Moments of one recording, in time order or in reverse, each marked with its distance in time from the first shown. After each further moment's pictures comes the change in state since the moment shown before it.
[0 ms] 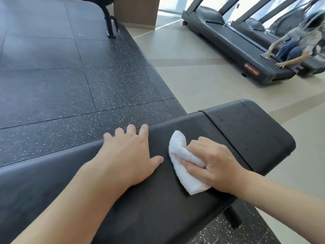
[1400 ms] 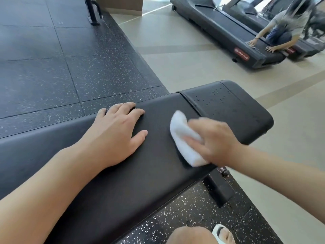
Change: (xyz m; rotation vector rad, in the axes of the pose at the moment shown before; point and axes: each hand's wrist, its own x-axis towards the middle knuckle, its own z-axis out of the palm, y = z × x) left_hand 0.014 0.030 0.022 -0.135 0.195 0.188; right_hand -0.041 0.057 -0.024 -0.145 0.054 0.039
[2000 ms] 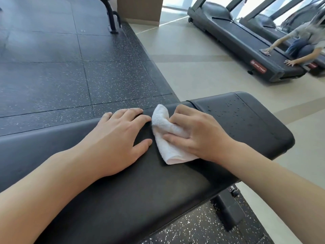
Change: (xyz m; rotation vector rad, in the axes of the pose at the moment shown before) left_hand 0.001 -0.006 0.005 0.005 0.043 0.020; right_hand 0.065 -0.013 0.012 0.172 -0.017 -0.139
